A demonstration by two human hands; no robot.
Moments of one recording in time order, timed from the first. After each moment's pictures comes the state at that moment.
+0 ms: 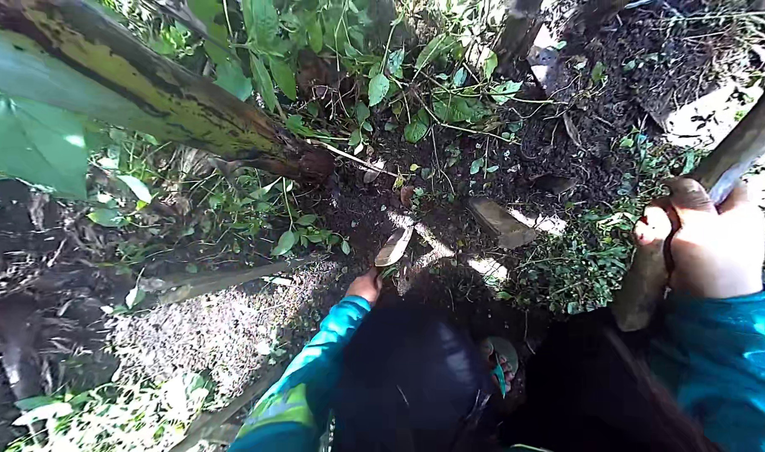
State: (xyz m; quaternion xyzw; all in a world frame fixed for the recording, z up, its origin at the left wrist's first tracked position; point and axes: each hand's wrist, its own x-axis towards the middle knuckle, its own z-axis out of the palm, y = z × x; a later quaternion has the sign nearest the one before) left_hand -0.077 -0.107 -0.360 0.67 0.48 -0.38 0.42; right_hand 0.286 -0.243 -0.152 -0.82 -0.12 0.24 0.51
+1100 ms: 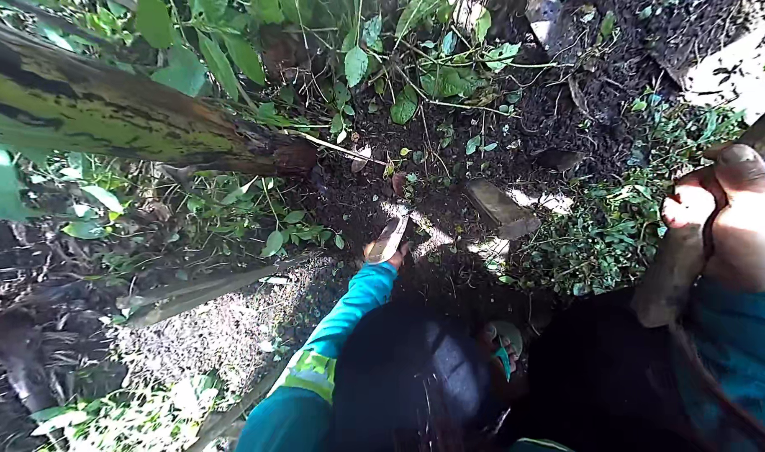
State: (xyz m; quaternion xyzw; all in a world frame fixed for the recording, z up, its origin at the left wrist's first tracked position) left_hand -0.005 -0.105 -0.380 0.74 0.51 -0.29 0.34; right_hand 0.297 -0.252 -0.161 -0.79 -0.10 0.25 0.54
